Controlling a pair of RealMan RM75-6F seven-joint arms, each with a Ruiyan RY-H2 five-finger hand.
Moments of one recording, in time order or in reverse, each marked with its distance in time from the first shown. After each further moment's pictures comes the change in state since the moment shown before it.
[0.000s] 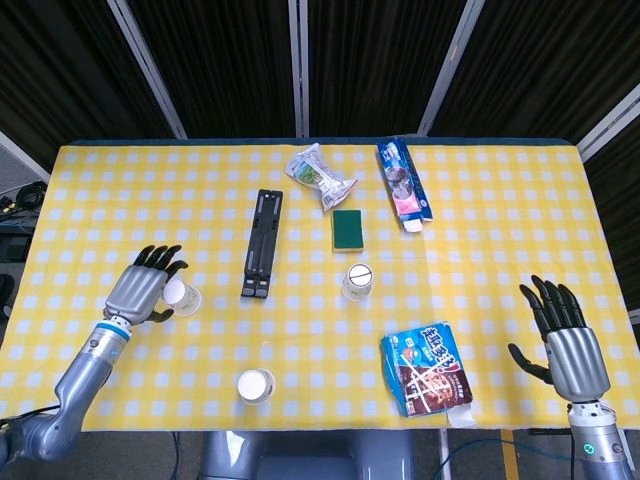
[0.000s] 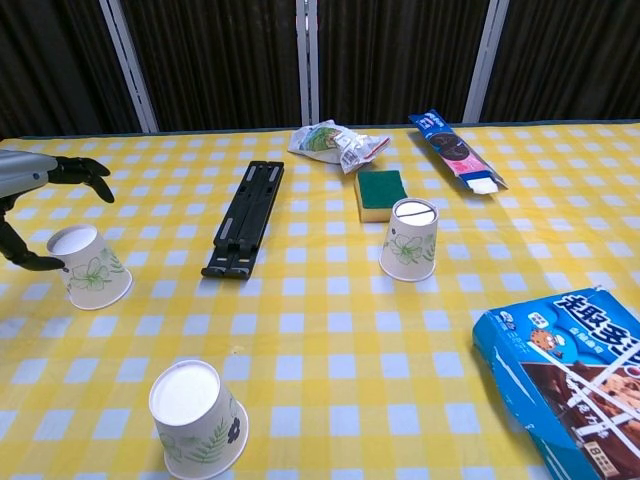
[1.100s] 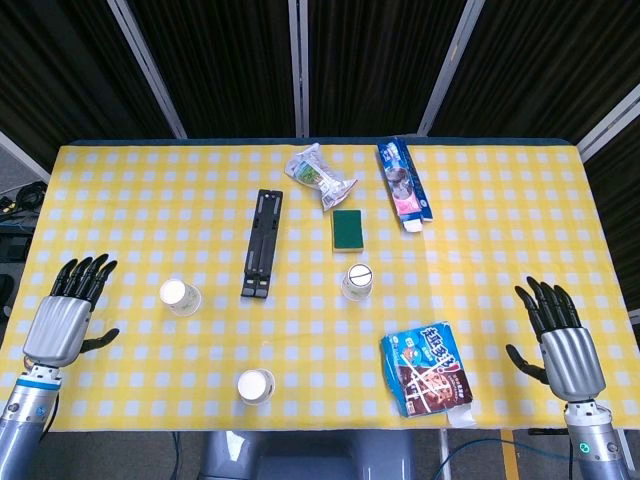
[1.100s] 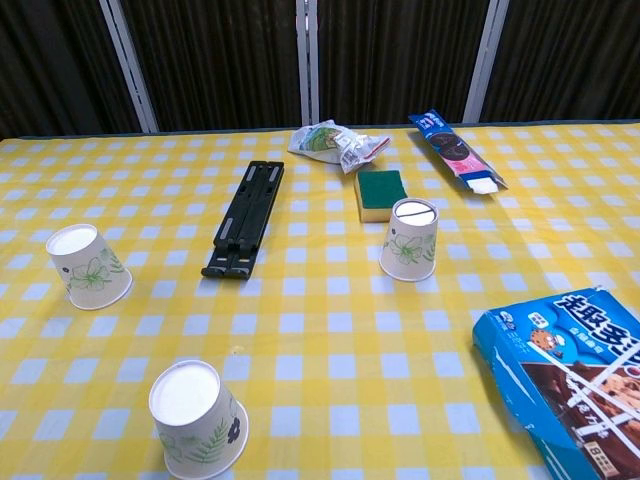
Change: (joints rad) left arm 0.297 0.067 0.094 0.037 0.396 0.453 -0.257; right arm 0.003 -0.011 -0.005 0.007 0.000 -0.011 -0.033
